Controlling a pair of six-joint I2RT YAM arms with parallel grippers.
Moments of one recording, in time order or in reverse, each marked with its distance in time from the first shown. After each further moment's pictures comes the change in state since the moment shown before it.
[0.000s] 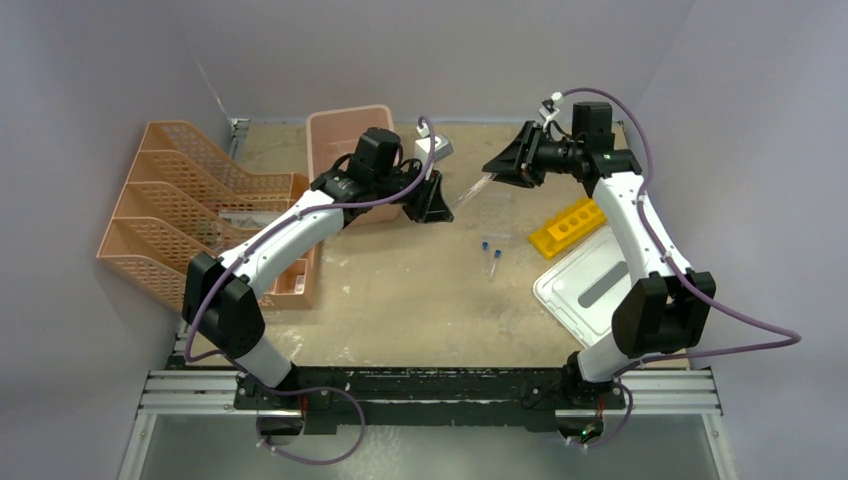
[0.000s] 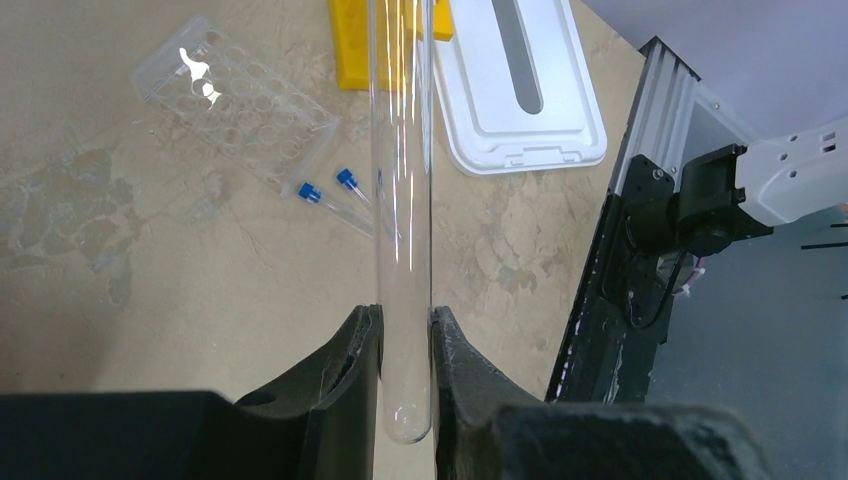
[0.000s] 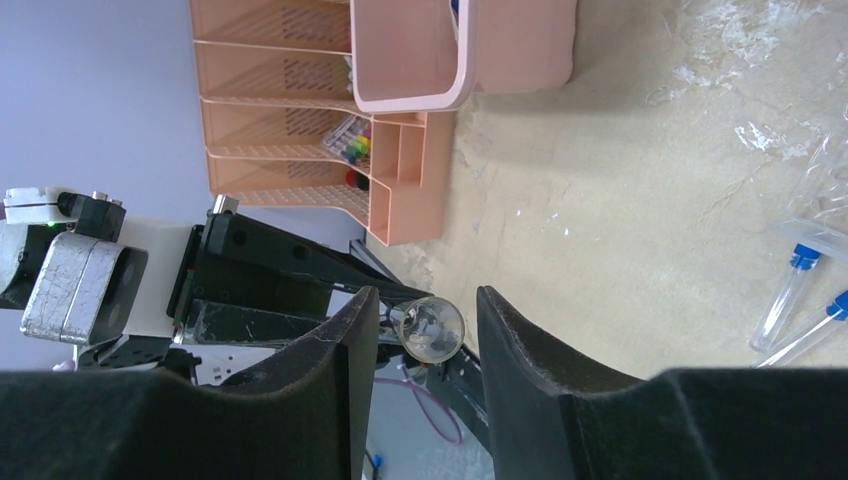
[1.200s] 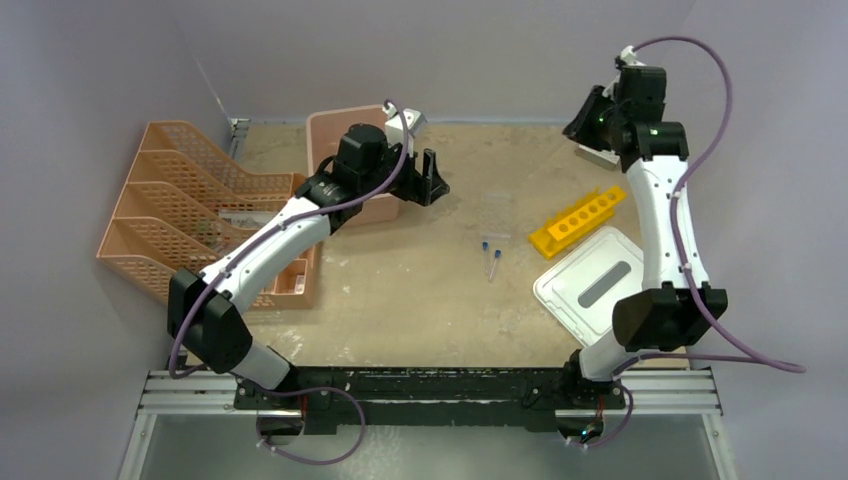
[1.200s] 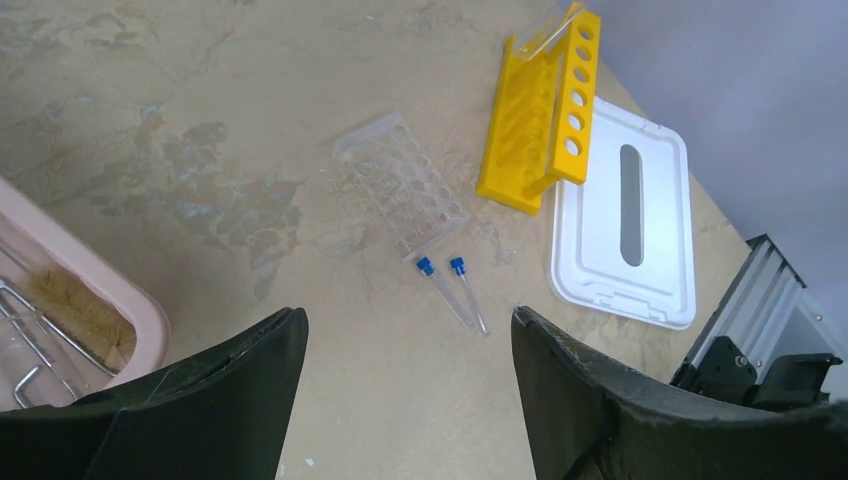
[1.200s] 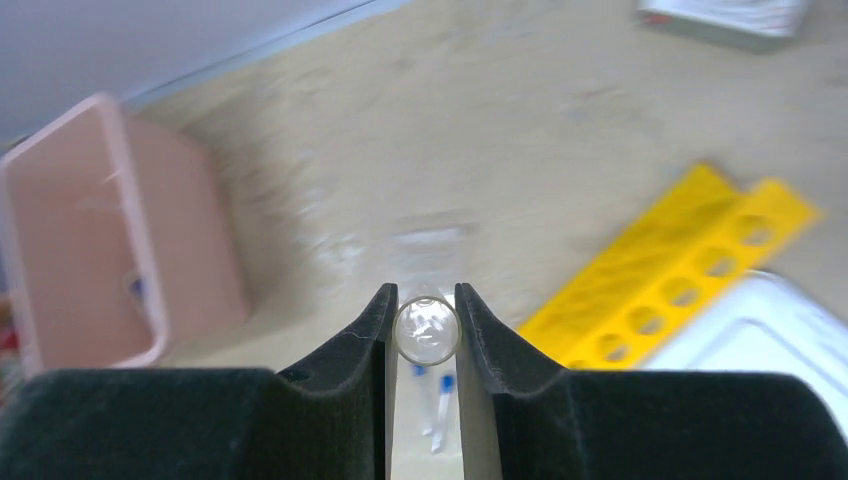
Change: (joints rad) left arm 0.008 -0.072 -0.021 0.108 -0.376 -0.168; right arm -0.101 0.028 0.349 -0.253 0.668 -0.305
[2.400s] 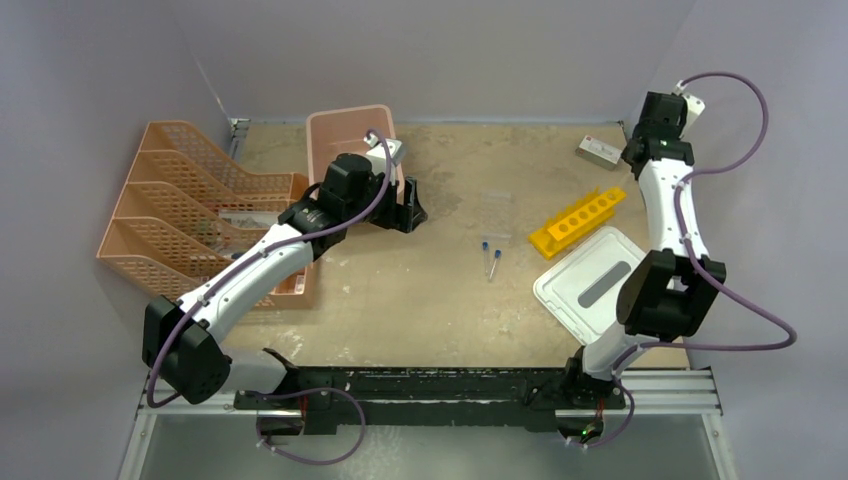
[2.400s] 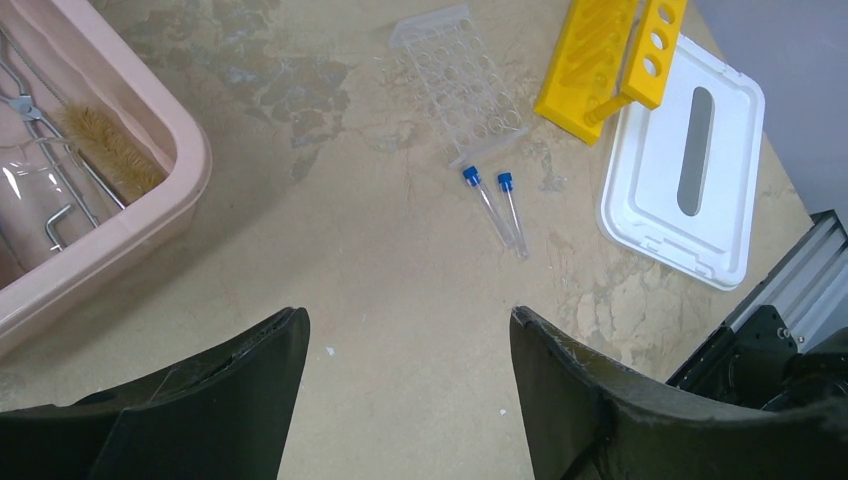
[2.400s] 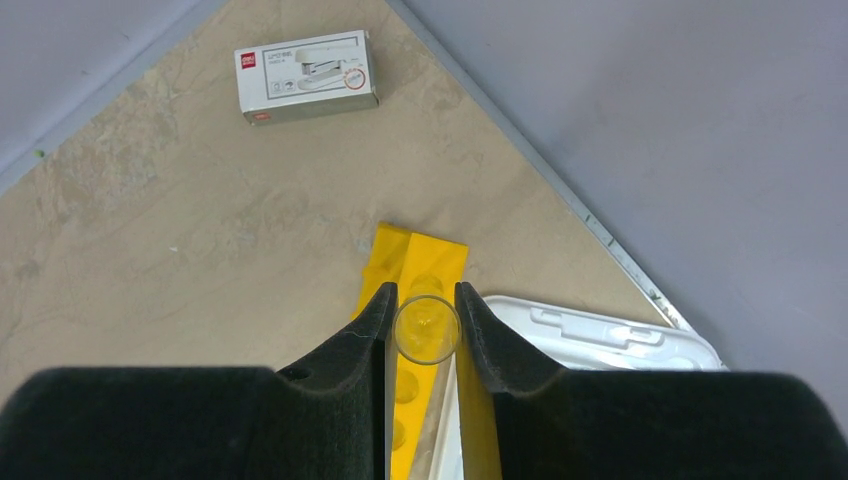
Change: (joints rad) left arm 0.000 -0.189 -0.238 -0.061 -0.117 -0.054; right arm -0.223 0.078 -0.222 0.228 0.530 -0.050
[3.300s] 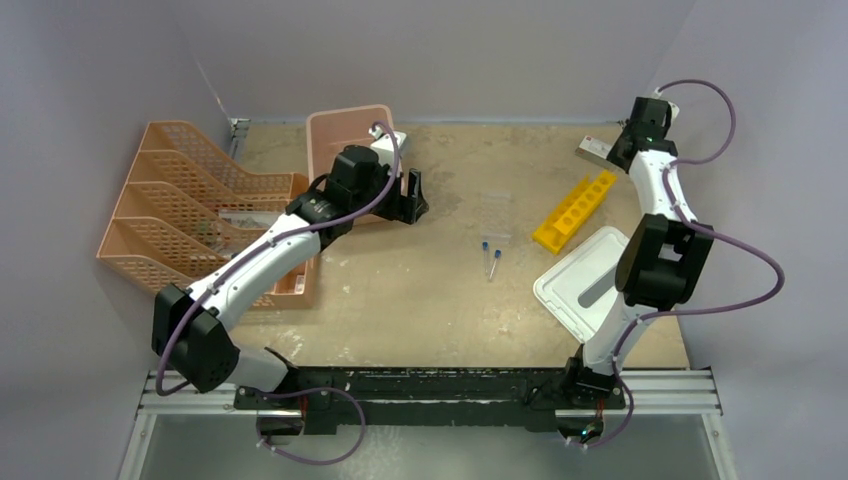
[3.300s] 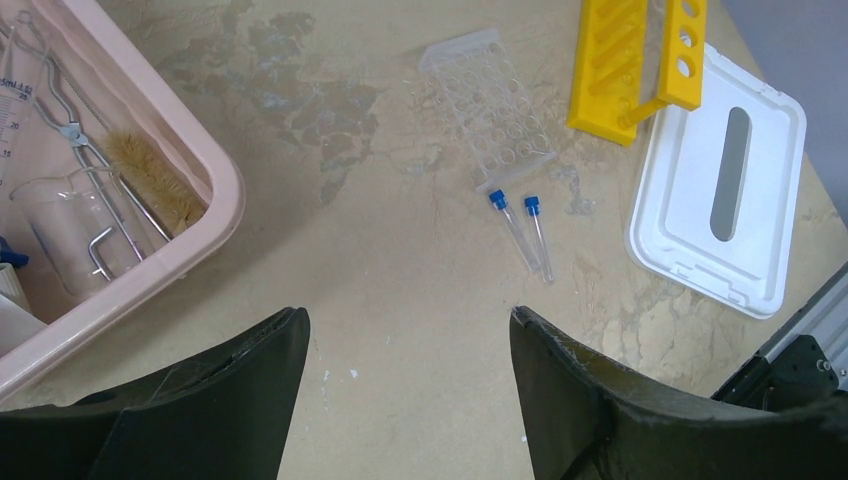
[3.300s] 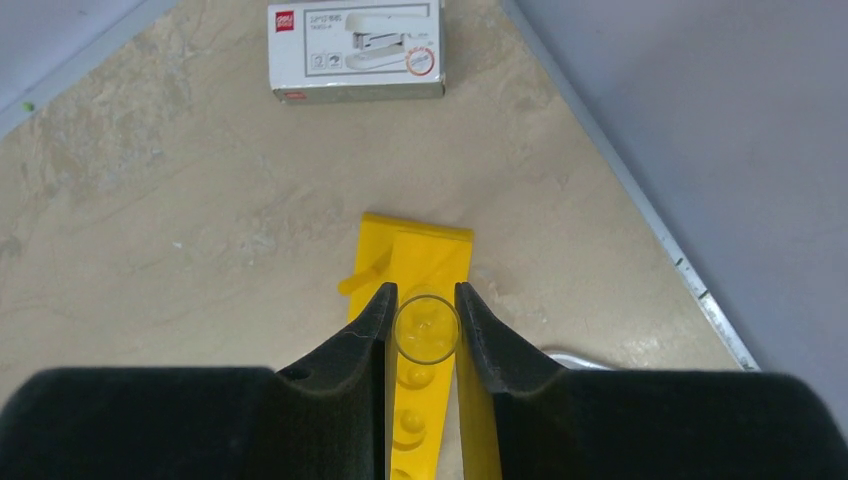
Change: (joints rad) left arm 0.000 0.065 0.069 -0.008 -0.051 0.026; right arm -0.019 0.216 0.033 0.126 -0.164 -0.035
